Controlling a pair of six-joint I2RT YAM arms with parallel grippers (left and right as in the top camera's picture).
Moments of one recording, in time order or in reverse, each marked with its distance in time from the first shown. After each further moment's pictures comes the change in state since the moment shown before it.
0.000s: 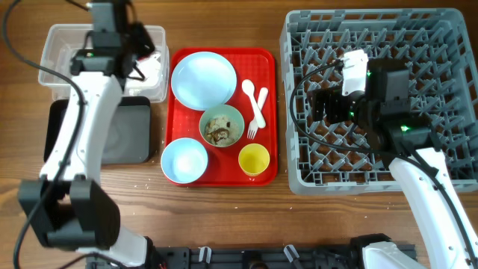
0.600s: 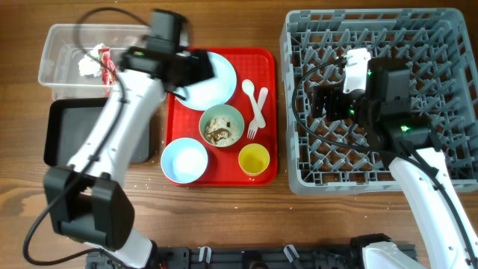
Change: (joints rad) left arm -0.257 0.019 0.021 -0.300 0.245 -0.096; right arm 0.000 0.000 0.000 0.023 0.000 0.065
